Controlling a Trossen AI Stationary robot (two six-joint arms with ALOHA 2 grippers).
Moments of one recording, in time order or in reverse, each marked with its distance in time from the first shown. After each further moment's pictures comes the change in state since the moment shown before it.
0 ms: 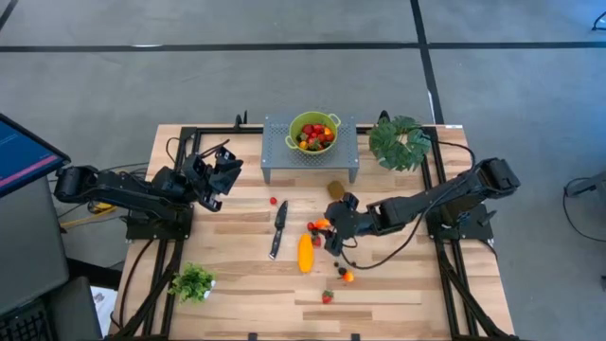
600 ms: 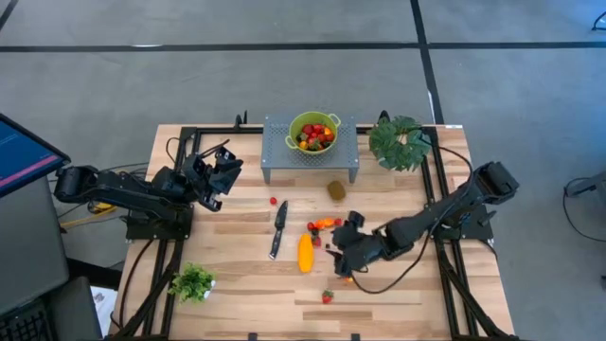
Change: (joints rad) left arm 0.000 0.000 0.000 0.000 -0.005 0.000; right arm 0.177 0.031 -0.011 -0.047 0.110 0.033
